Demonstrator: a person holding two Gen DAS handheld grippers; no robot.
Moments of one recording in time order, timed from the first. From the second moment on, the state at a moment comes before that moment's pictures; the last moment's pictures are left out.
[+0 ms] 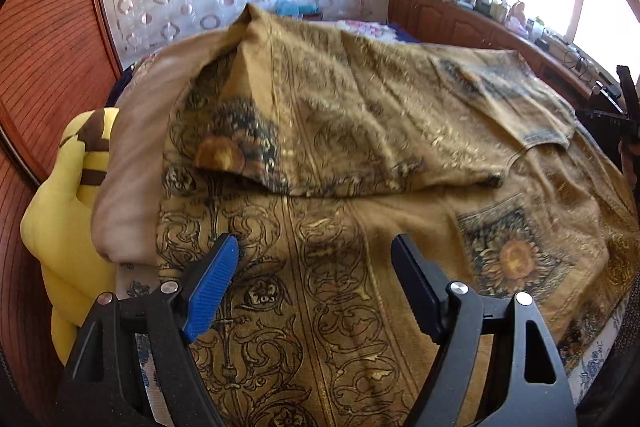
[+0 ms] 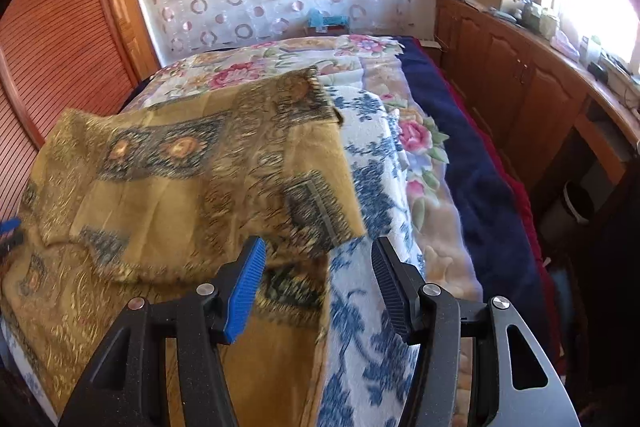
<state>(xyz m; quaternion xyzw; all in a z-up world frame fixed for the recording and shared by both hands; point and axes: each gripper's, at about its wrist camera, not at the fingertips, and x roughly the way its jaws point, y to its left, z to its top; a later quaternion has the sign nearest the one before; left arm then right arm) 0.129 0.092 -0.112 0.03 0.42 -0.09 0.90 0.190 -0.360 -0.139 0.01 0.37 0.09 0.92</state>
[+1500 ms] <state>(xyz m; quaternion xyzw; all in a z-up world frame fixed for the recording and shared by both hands) 0.193 0.105 -0.098 0.03 0.43 -0.03 0.90 0.211 -0.305 -0.163 -0.08 0.37 0.08 0.92</state>
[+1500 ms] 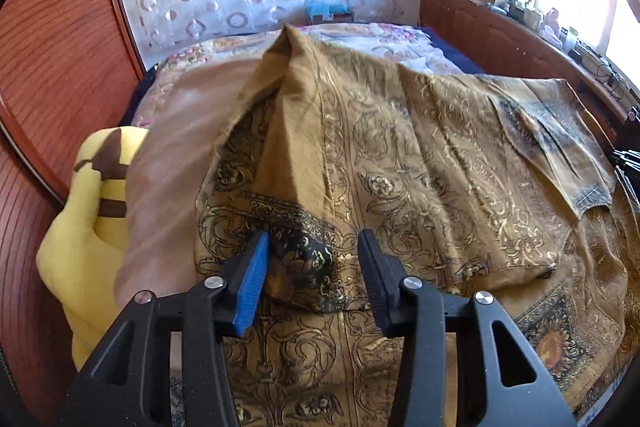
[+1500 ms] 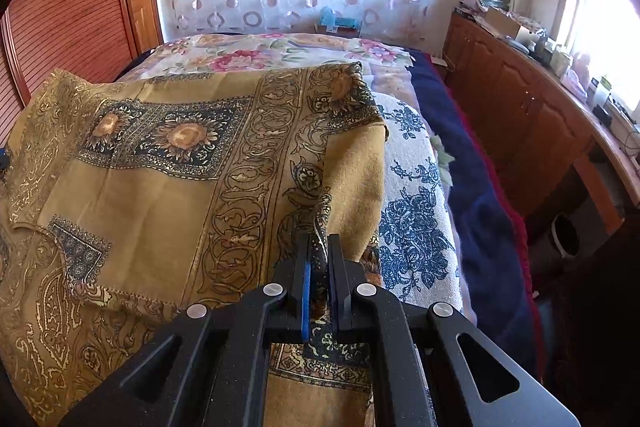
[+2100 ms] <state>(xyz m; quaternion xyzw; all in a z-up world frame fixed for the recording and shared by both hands) 0.134 0.109 -0.016 -0.01 0.31 -0.08 0.95 0.170 -0.315 -0.104 -0.05 0.30 0.14 0.94</state>
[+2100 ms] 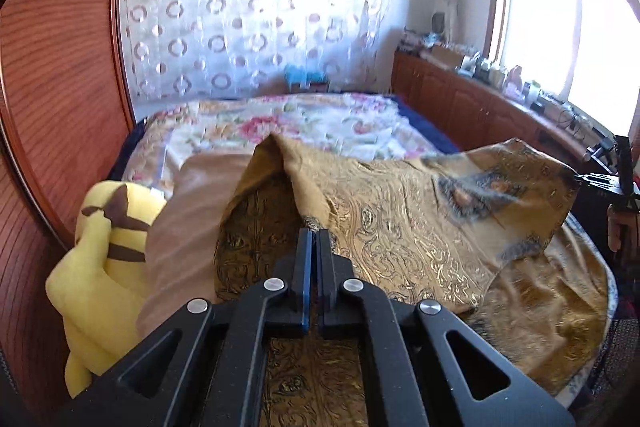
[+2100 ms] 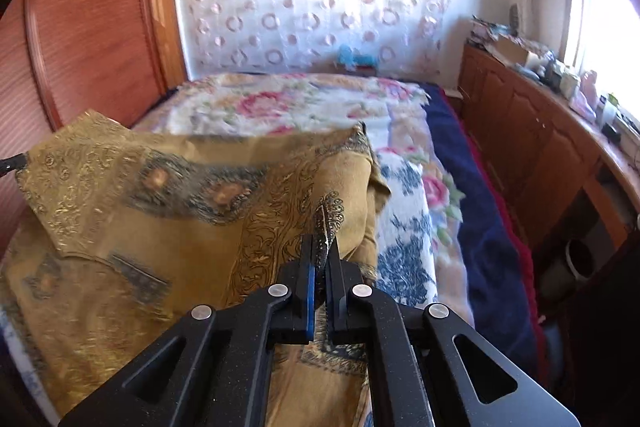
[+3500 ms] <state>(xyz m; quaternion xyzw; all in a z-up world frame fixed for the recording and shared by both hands) 0.076 0.130 -0.112 -0.04 0.41 -0.06 0.91 0.052 -0.329 -0.078 -0.08 0.32 0.20 0.92</state>
